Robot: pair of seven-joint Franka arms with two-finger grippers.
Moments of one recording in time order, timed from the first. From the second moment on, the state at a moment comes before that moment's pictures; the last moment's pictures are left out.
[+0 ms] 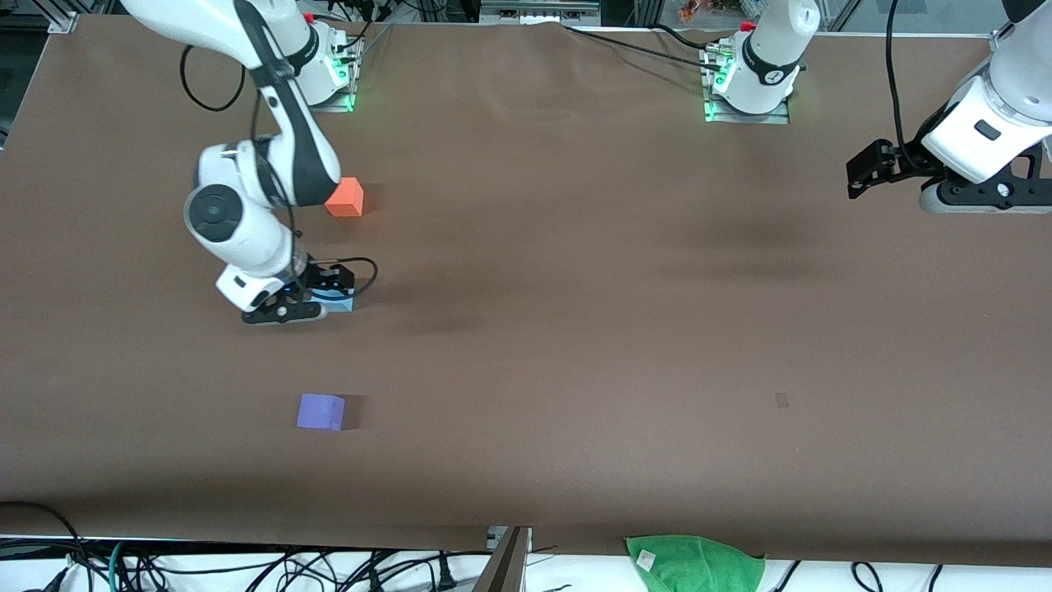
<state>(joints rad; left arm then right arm) -0.06 -0.03 -0.04 -1.65 0.03 1.54 -0.11 0.49 0.30 -0.27 -1.97 0.09 2.22 0.03</state>
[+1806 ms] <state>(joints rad) -0.05 -0.03 -0.04 -1.65 0.03 1.51 -0.11 0.20 0.08 -0.12 -1.40 -0.04 1.33 -0.10</state>
